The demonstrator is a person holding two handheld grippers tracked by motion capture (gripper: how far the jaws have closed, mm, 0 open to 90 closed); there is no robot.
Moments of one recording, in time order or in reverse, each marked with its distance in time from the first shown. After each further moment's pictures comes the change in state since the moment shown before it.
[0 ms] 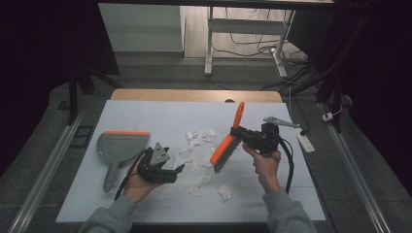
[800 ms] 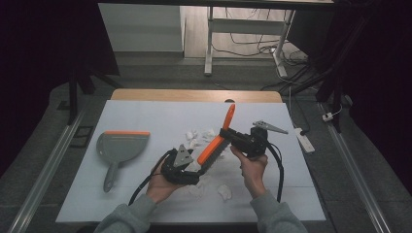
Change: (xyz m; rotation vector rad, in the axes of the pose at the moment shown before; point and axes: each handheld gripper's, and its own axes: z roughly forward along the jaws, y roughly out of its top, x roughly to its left) left arm -0.036 0.025 0.035 -0.063 -0.097 0.024; right arm 0.020 -0.017 0.021 -0.067 0.004 0.038
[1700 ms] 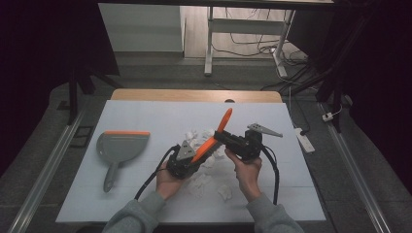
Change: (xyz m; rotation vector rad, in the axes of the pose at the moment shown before) left arm 0.009 0.003 0.018 -0.037 -0.044 -0.079; right arm 0.011 -0.009 0.007 -0.004 0.035 -0.012
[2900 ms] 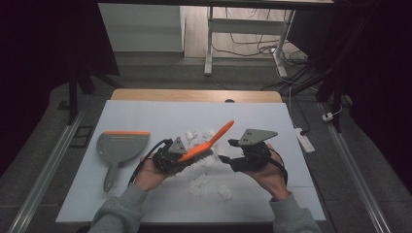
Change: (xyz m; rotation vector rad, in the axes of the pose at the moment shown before) left arm 0.025 0.014 -0.034 0.276 -0.095 0.159; right arm 0.035 0.018 -0.035 0.411 -0.011 -0.657
